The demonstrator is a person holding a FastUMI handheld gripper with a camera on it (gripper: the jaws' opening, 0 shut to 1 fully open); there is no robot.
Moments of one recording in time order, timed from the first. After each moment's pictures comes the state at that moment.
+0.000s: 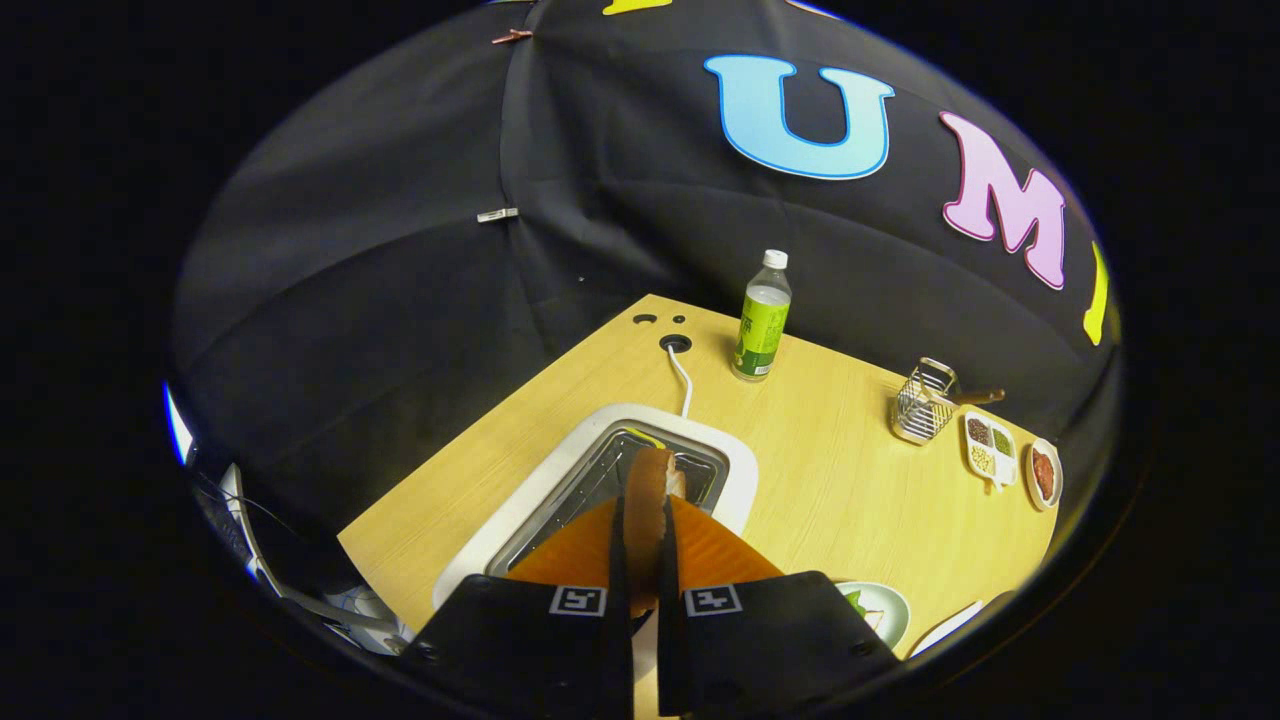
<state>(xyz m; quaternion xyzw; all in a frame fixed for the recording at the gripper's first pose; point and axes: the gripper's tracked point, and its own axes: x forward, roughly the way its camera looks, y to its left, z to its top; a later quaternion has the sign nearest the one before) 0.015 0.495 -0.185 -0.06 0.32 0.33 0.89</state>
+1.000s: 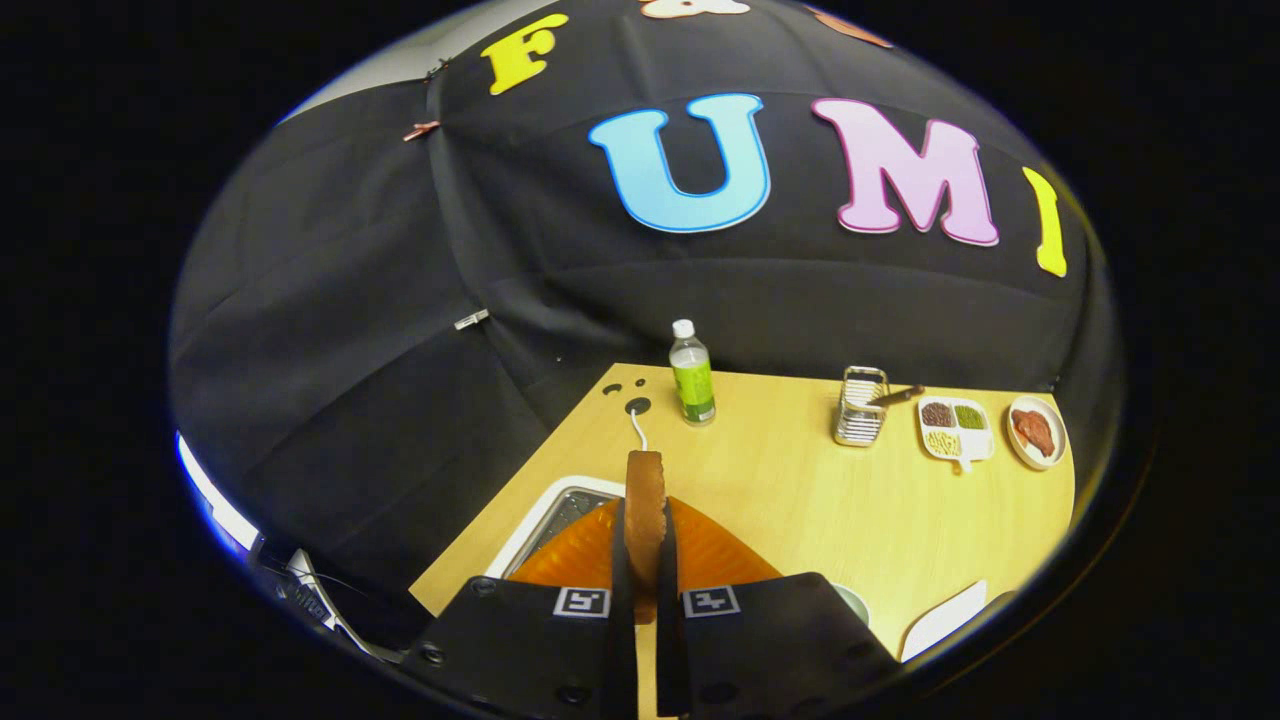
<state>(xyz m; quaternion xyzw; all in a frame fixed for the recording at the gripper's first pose) 0.036 0.377 -0.099 0.07 0.31 0.29 0.90</state>
